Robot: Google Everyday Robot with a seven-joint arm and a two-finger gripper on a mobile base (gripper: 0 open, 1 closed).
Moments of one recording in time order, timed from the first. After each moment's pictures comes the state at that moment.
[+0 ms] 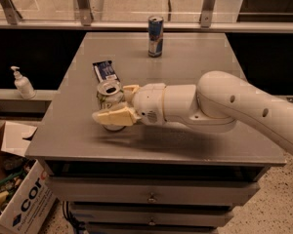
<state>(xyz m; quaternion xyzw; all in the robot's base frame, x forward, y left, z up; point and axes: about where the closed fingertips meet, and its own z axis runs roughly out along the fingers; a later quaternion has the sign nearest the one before) 0.510 0.087 0.863 -0.47 0.62 0.39 0.49</state>
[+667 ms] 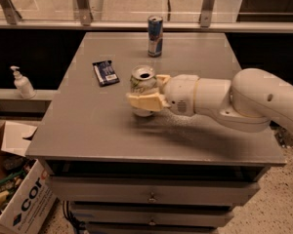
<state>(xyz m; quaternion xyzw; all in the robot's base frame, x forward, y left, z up) 0.543 0.016 0.878 -0.42 0.65 0.35 0.53</state>
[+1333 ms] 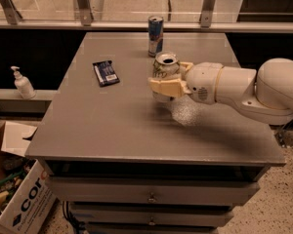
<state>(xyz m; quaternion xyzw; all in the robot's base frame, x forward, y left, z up) 0.573 -0.045 0.900 -0.38 0.67 0.31 0.55</state>
